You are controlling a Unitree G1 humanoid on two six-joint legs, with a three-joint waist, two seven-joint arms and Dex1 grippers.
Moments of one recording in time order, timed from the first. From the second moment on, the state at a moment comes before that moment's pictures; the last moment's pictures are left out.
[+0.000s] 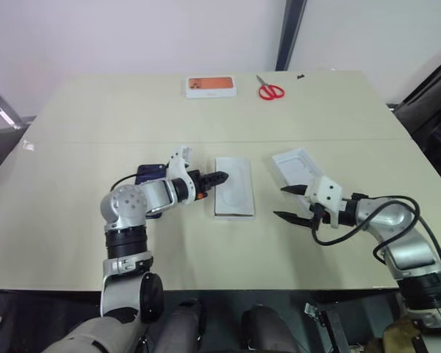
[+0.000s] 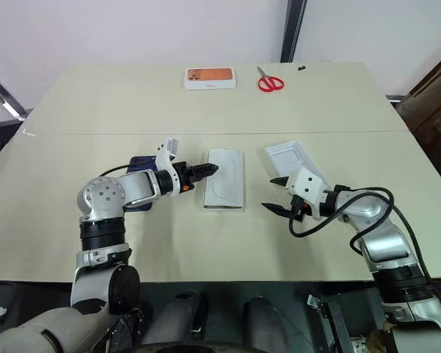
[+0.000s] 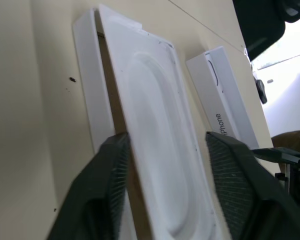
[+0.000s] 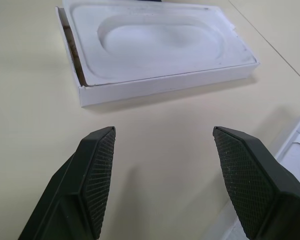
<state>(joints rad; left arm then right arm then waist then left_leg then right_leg) -0.69 0.05 0.37 0.09 -0.73 1.34 -0.15 -0.27 -0.73 0.04 -0.03 0.17 0.12 1.02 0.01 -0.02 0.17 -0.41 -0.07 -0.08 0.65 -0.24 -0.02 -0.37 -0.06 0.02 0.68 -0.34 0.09</state>
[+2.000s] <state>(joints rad) -0.33 0.65 0.13 0.01 -0.50 0.48 -0.97 -0.64 -0.37 0.32 0.27 -0.15 0.12 0.76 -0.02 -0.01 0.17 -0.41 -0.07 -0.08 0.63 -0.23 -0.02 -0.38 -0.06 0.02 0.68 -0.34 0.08</state>
